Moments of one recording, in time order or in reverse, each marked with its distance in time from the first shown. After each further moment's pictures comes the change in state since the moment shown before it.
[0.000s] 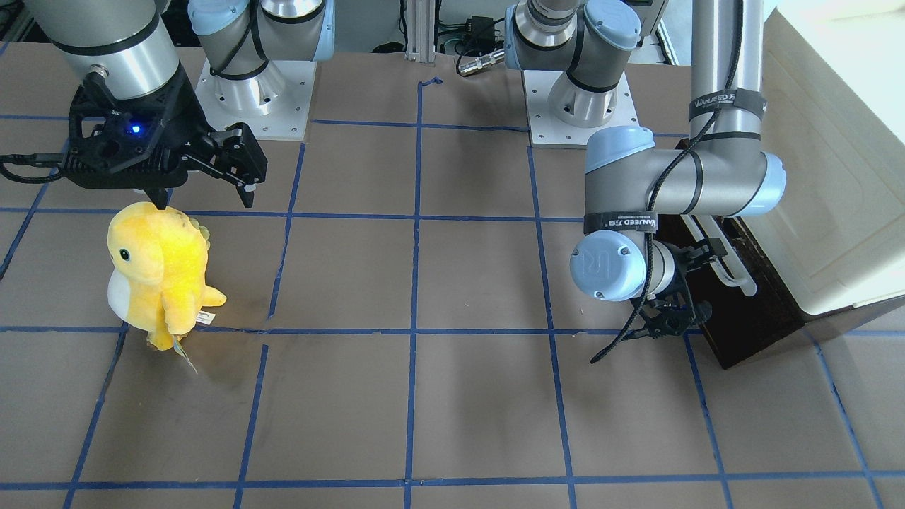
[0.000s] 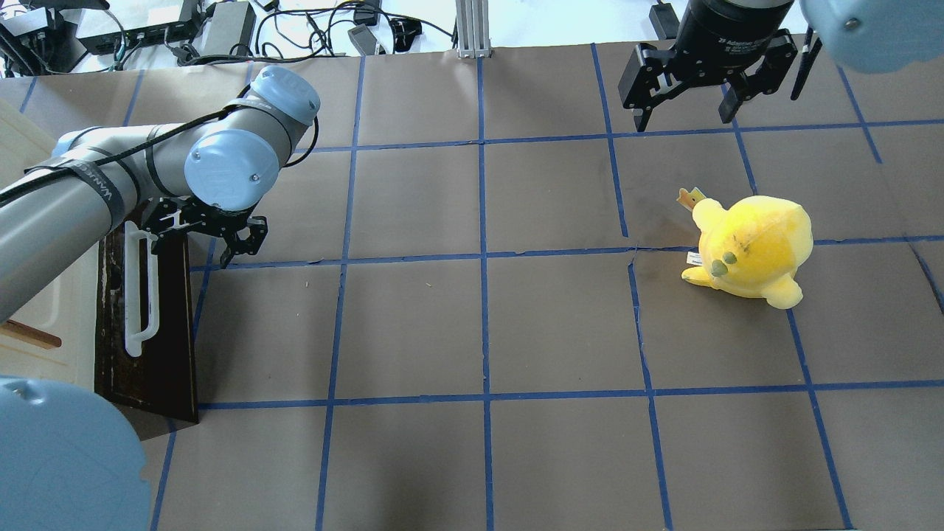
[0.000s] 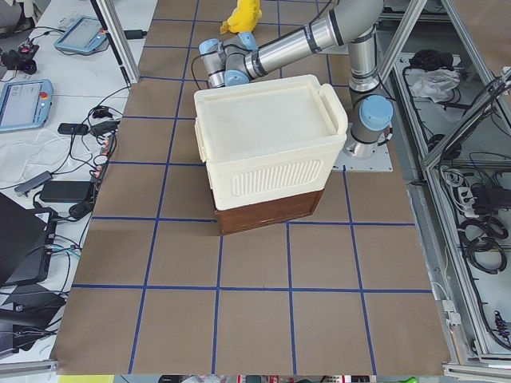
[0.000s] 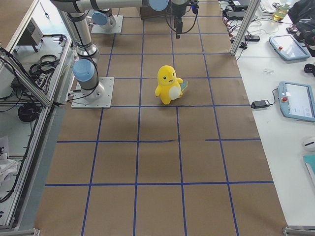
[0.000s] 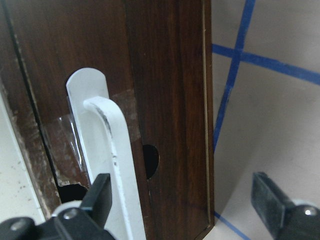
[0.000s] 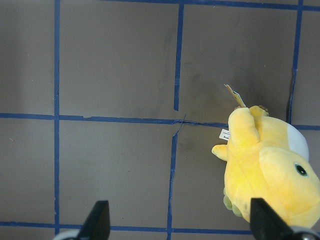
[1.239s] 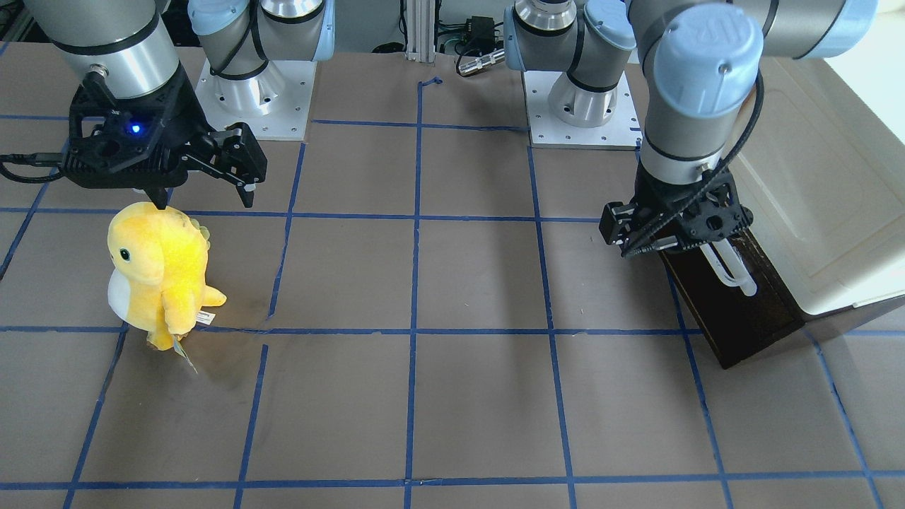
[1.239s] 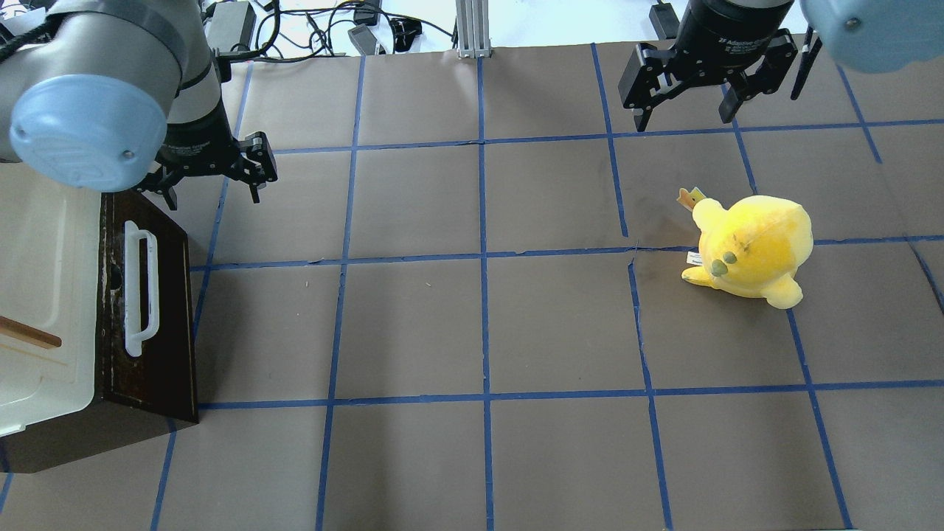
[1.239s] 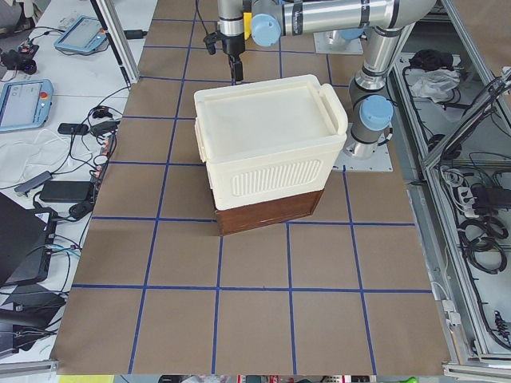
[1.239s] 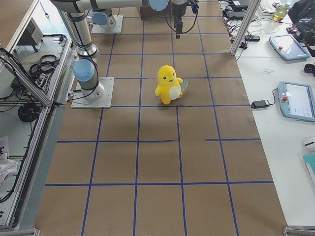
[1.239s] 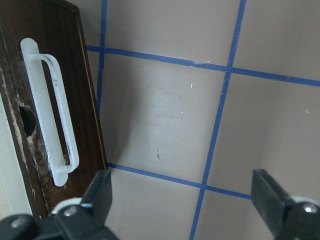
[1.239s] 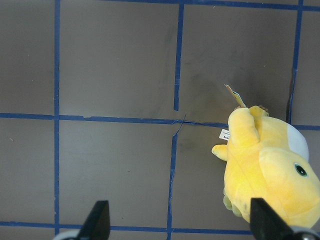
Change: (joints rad) left arm 0.020 0.290 0.042 0.113 -0.463 0.160; right arm 0.000 0.000 0.000 0.000 0.000 0.000
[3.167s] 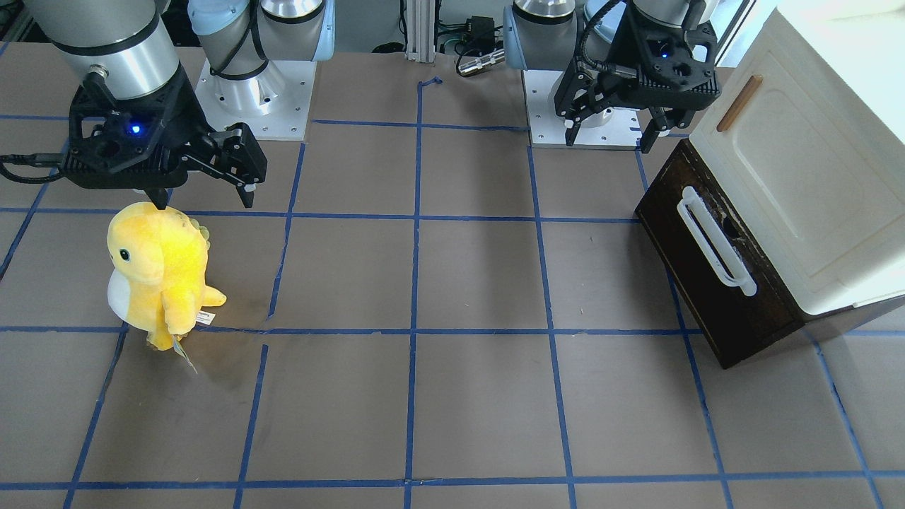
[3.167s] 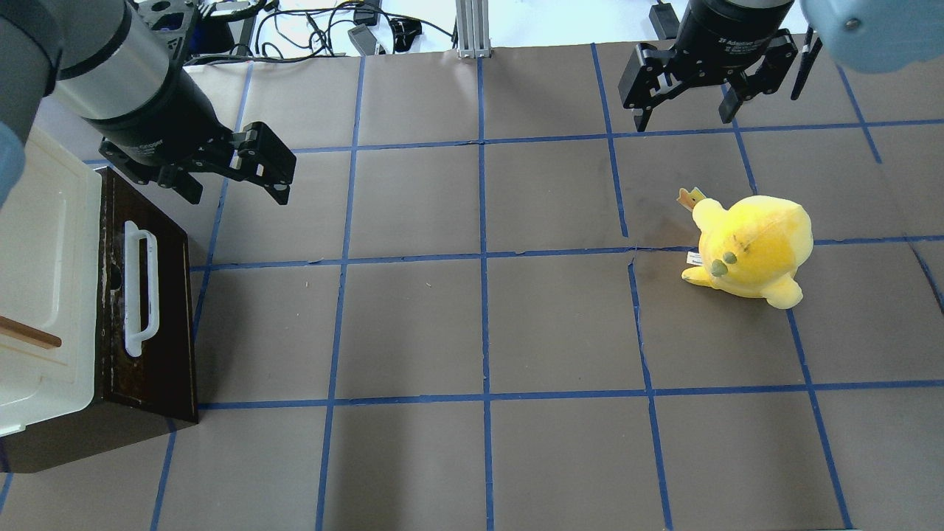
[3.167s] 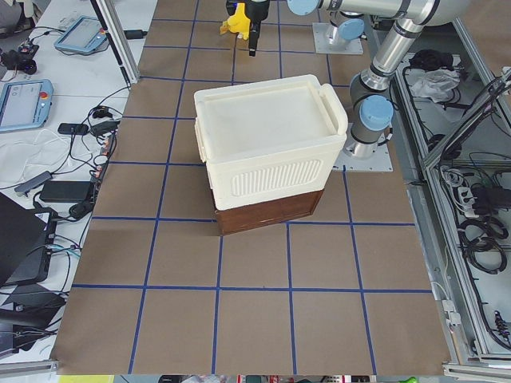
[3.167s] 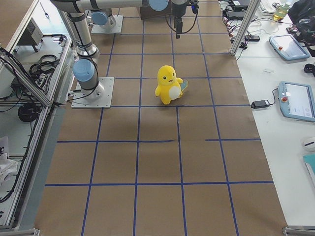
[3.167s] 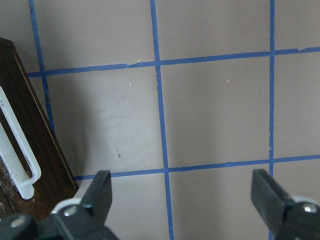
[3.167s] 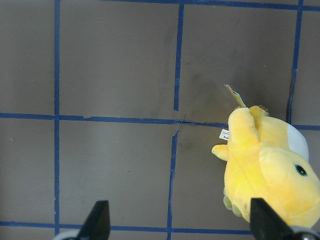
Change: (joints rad) left arm -0.020 0.251 0.040 -0.151 -0.328 0.341; right arm 0.000 0.000 0.000 0.000 0.000 0.000
